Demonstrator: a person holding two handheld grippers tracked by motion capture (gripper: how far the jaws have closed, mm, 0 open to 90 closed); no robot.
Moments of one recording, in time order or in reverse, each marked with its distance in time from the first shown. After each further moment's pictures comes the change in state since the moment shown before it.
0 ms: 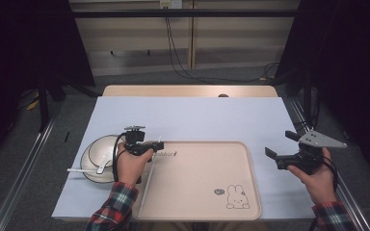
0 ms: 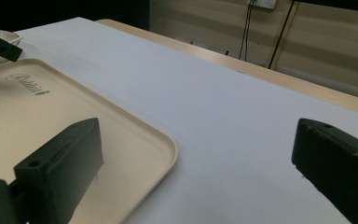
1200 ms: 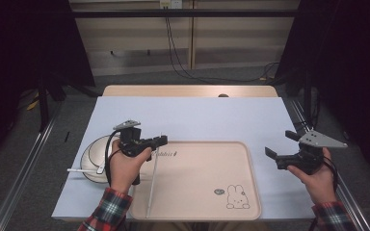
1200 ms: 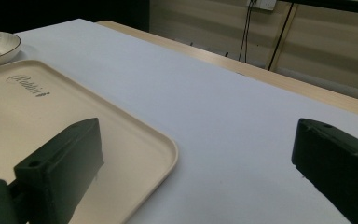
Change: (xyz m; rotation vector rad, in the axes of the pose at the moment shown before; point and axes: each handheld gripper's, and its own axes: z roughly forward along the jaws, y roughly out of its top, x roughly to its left) left arm -0.038 0.013 -0.049 -0.131 -0.162 0.076; right arm 0.001 0.001 -0.001 -0.005 0.002 0.004
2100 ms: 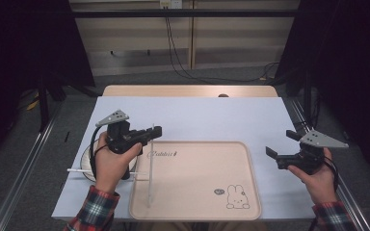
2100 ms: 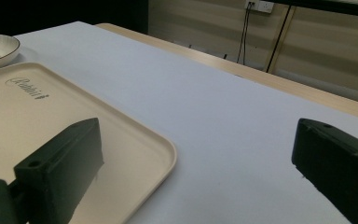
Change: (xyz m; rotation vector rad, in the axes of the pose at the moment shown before) left arm -0.019 0.025 -0.037 -0.082 -0.086 0.150; right arm 0.000 0.001 -0.001 -0.006 -0.007 0.002
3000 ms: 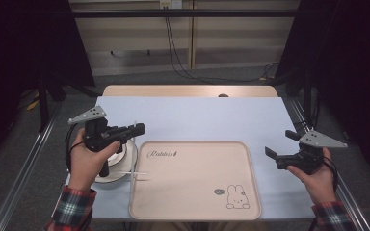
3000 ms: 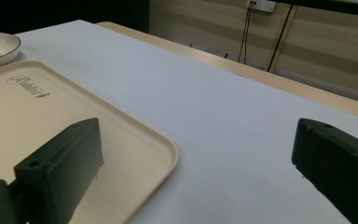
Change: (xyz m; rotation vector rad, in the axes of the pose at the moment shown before) left arm 0.019 0.016 -0.045 -0.024 -0.034 0.075; right arm 0.001 0.000 0.001 0.004 0.006 -0.002
